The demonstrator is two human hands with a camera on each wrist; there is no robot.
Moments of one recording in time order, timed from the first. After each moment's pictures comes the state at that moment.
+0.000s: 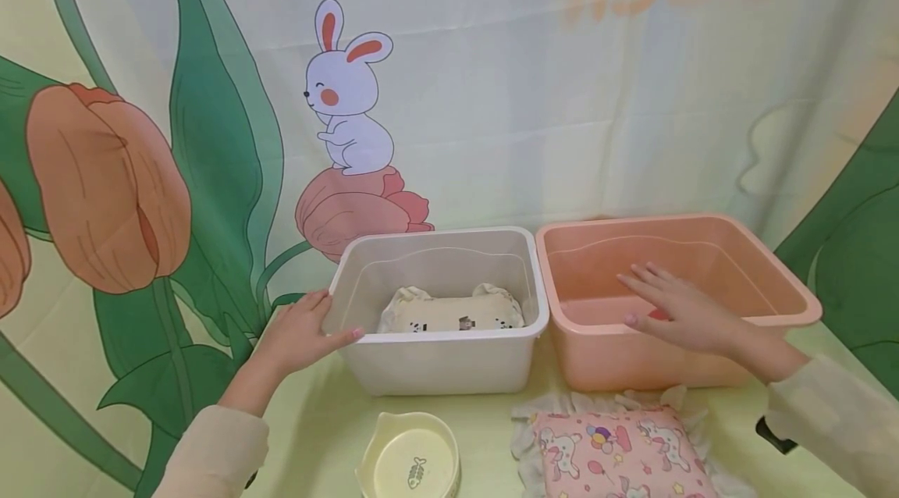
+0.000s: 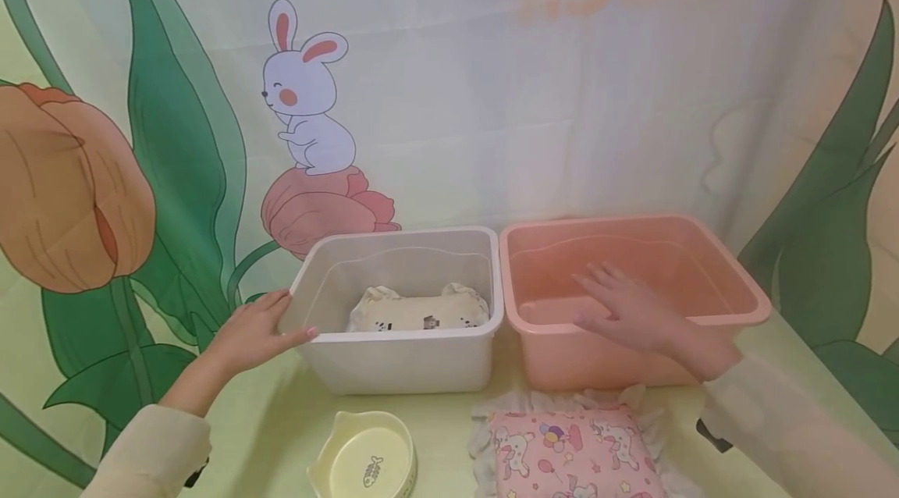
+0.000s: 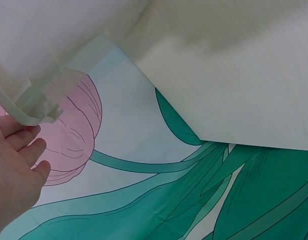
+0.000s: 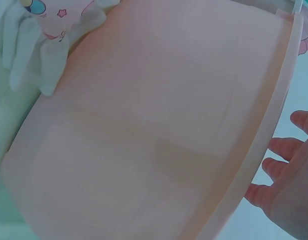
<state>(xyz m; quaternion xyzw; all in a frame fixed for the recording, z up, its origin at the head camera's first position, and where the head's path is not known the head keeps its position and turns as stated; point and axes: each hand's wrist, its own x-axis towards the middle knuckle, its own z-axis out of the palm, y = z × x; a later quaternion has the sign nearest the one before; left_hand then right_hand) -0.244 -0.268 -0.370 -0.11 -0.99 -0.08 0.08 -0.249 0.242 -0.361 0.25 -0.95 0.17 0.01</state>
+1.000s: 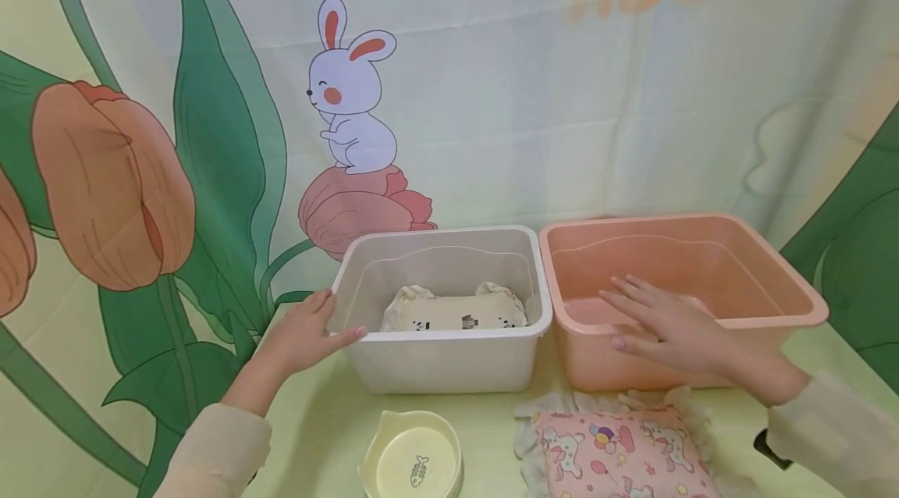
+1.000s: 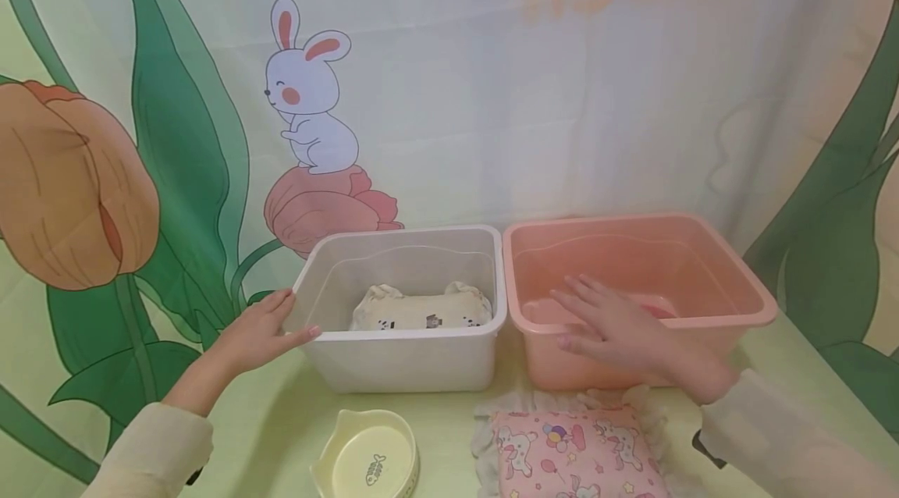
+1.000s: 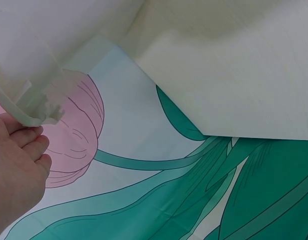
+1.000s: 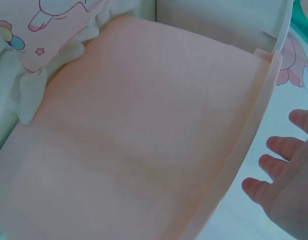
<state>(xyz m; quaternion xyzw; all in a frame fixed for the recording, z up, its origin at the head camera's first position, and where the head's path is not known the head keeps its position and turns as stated) -0.239 -0.269 -0.368 -0.12 -0.99 -0.09 0.05 -0.229 0.221 -0.358 0.32 -0.94 0.12 0.05</state>
